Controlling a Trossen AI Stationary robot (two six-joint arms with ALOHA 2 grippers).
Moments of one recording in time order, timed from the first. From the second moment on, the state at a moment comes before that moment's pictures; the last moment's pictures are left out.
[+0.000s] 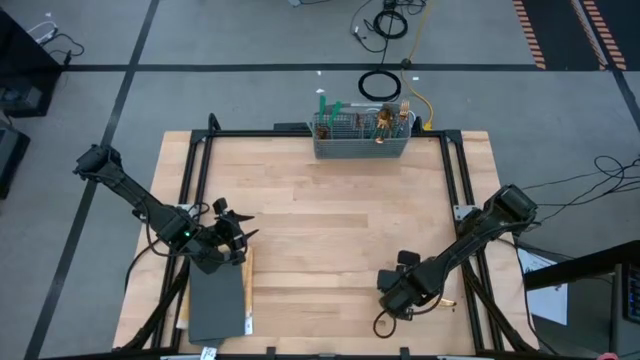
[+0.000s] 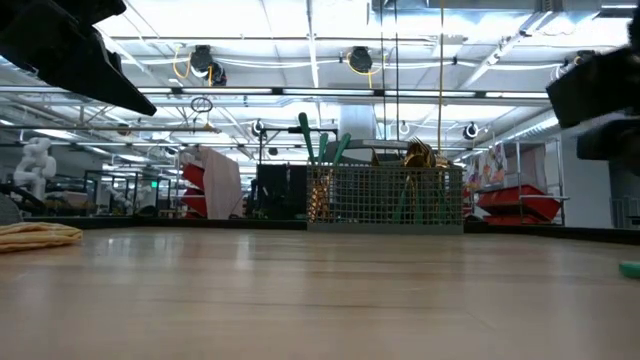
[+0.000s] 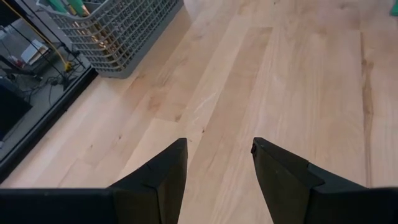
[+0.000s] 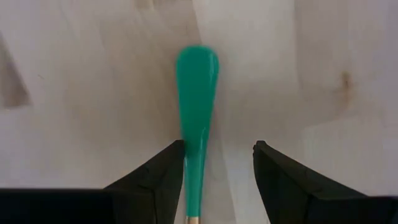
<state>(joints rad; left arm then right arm) -0.66 0.98 0.55 -0.54 -0.89 -0.61 0.67 1.76 1.04 -0.80 0.05 0.91</state>
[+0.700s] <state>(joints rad) -0.66 0.98 0.55 -0.57 -0.90 -0.59 0.64 1.88 1.06 -0.77 -0.03 0.86</state>
